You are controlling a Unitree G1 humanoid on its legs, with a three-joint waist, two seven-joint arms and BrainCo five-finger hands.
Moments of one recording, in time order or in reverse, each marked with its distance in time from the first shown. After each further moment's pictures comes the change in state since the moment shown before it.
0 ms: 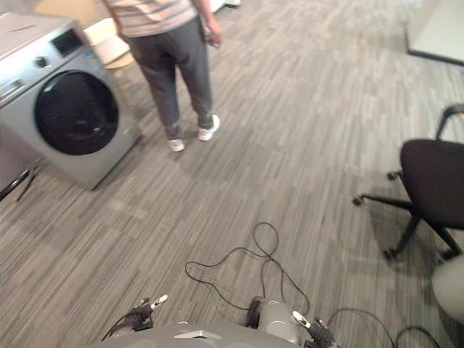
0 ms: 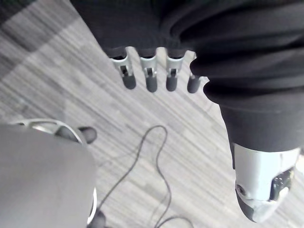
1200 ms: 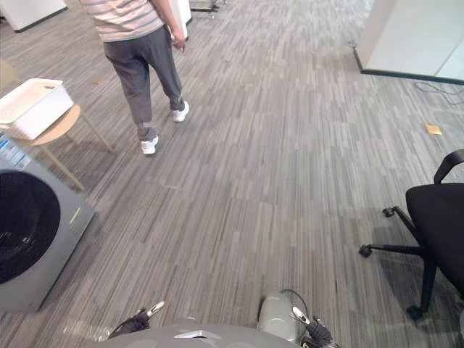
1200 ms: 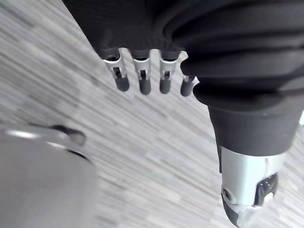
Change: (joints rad) left arm -0.015 0.013 -0.047 -0.007 -0.130 -0.002 0.009; right arm -0.050 0.017 -0.049 0.028 0.003 -0.011 0.018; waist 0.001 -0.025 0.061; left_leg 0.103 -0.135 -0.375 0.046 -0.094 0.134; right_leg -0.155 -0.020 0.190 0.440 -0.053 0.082
